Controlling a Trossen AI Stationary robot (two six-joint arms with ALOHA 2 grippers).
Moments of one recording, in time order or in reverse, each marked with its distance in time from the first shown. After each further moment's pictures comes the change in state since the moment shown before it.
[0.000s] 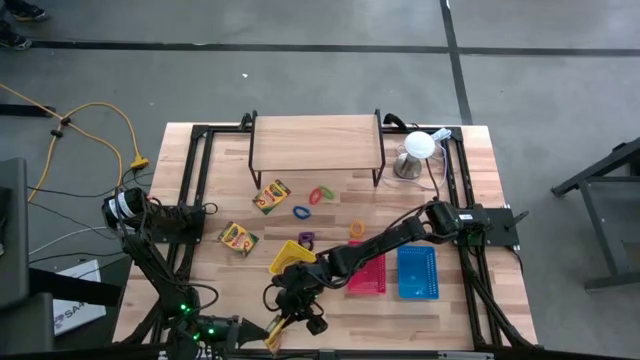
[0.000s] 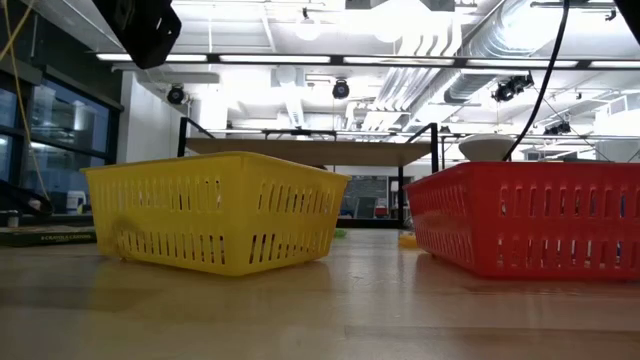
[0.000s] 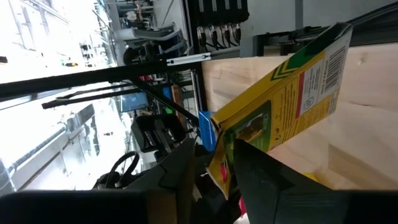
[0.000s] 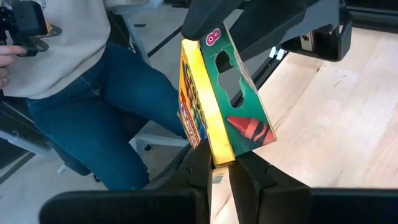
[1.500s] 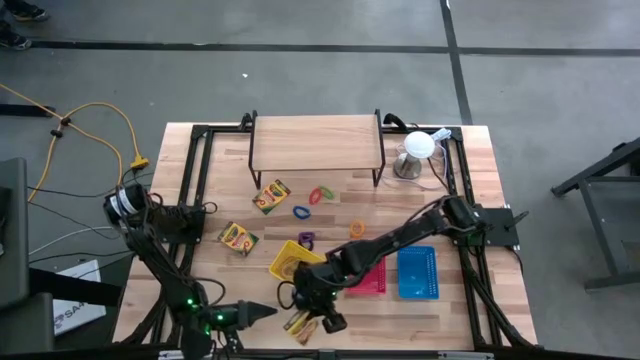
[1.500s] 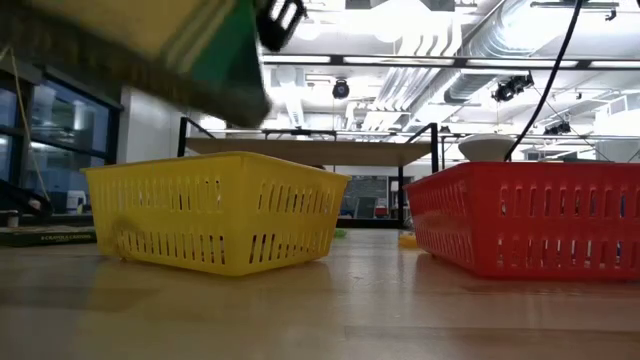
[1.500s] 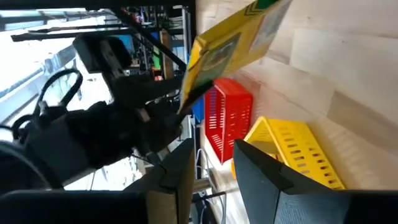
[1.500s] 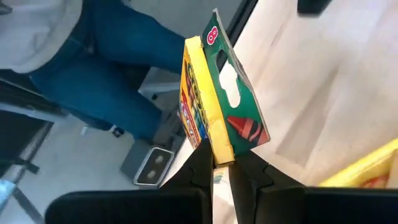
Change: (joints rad) left arm 0.064 -0.020 0.000 -0.181 -0.135 -0.235; right arm 0.031 -0.140 0.002 -0.453 0.080 0.111
